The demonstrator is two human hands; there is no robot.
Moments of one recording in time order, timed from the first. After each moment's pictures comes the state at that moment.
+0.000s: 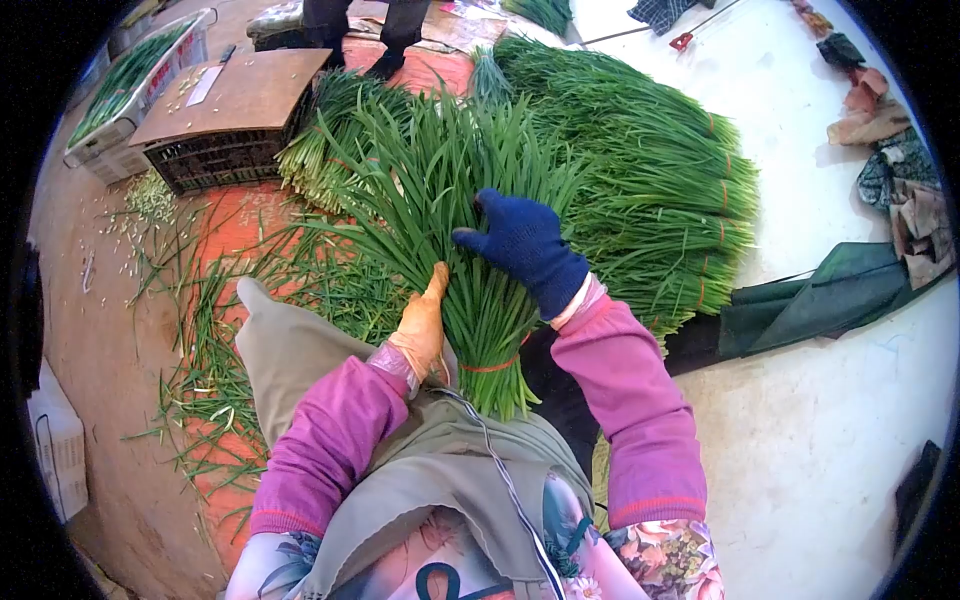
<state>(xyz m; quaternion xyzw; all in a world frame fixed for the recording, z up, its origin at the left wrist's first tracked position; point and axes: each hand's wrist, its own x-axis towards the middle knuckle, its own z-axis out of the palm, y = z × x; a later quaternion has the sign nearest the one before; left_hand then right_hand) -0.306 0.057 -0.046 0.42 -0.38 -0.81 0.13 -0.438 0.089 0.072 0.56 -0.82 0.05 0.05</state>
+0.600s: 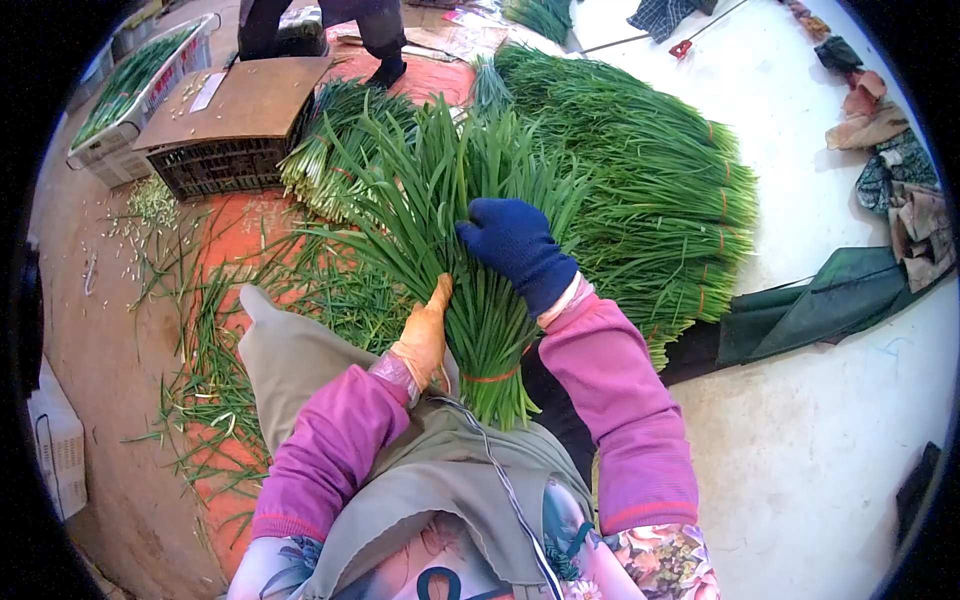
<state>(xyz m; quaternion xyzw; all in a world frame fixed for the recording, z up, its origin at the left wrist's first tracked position) -0.309 0.058 -0.056 0.37 -0.44 -0.81 0.14 -0.445 0.074 0.067 0.57 -0.81 0.08 0.05</state>
